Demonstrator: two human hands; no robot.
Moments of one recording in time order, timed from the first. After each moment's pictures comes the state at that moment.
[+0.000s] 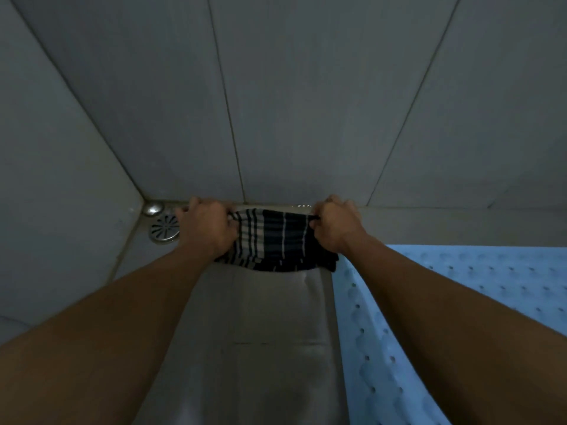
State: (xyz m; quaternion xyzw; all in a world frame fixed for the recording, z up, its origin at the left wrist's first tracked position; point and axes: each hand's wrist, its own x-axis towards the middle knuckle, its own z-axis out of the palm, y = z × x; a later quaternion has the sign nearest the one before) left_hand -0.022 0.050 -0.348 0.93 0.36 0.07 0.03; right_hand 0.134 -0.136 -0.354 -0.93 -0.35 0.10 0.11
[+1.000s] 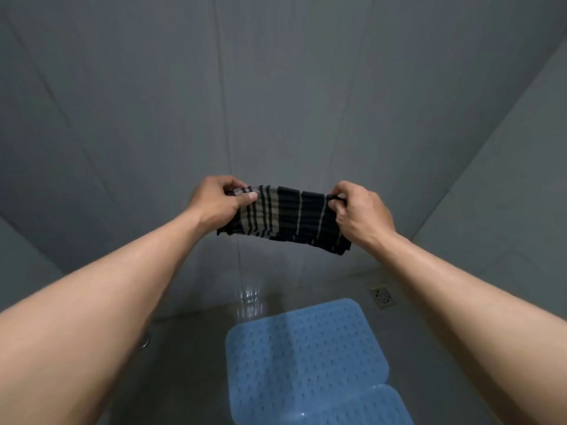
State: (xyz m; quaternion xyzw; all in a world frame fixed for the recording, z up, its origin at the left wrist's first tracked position) left_hand 0.057 -0.213 0.440 0.84 0.20 0.12 0.49; right_hand 0.127 -0.469 0.458 -0.95 -0.17 -0.04 0.26
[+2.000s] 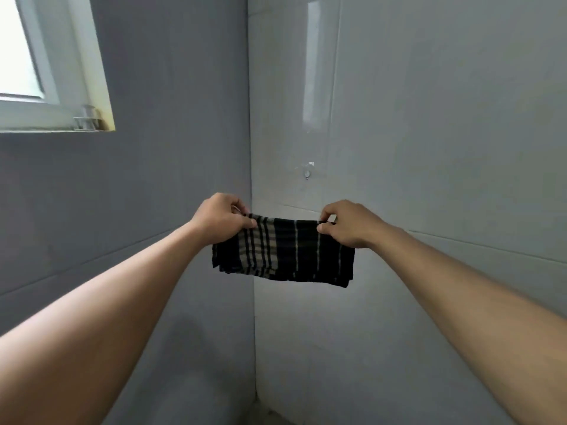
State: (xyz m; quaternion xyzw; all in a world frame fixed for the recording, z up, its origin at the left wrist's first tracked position) left_hand 0.316 -0.591 0.840 0.88 -0.24 0.07 0.40; right_hand 0.205 -0.838 0.845 -0.97 0.10 -0.13 0.17
